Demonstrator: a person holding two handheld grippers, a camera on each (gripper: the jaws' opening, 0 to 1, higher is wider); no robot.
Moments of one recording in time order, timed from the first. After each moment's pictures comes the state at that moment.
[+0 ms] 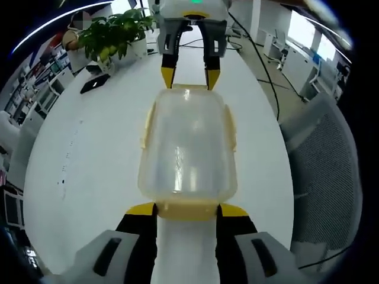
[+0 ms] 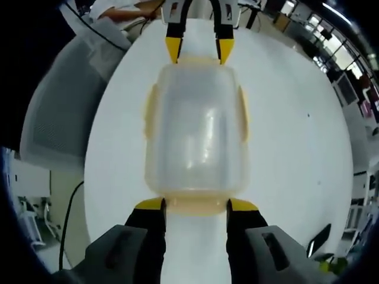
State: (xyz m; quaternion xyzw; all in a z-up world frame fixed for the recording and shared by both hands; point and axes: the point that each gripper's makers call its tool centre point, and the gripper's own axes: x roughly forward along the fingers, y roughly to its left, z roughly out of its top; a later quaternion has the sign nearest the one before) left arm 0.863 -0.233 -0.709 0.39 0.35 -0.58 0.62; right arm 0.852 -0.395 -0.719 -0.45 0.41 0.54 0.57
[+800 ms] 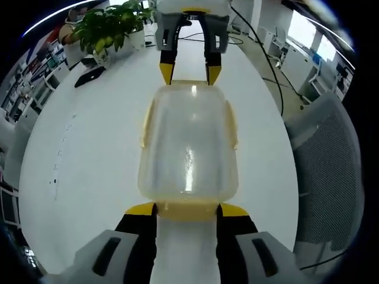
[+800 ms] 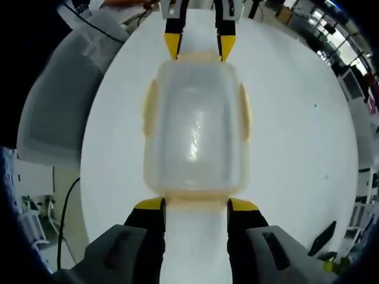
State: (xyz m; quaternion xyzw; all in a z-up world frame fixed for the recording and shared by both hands) left arm 0.867 -0.237 -0.730 0.39 0.37 -0.58 0.61; right arm 0.855 -0.403 -0.736 -0.46 0.43 0.54 0.56
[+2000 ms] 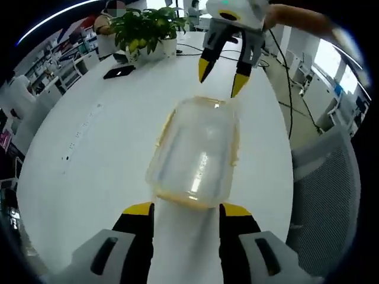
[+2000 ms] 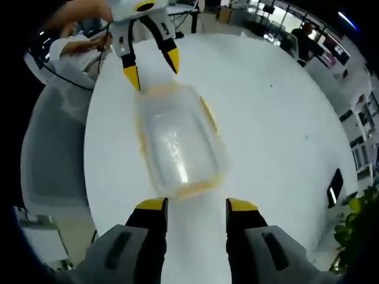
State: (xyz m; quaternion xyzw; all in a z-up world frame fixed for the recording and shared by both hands) left arm 0.864 -0.232 -0.707 0.30 0.38 -0.52 0.70; right arm 0.846 -0.410 -0.703 -0.30 0.44 0.44 0.72
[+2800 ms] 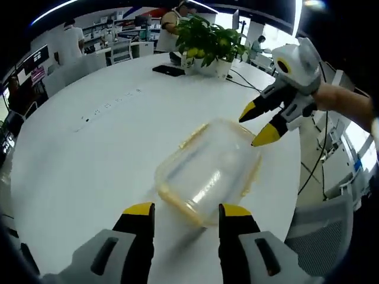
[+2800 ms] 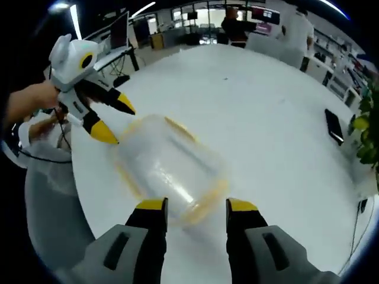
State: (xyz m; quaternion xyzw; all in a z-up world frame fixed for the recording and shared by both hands) left arm 0.865 -0.236 -0.718 0.14 0.42 -0.41 0.80; right arm 0.856 -0.389 -0.719 -0.08 0.44 0.31 0.84
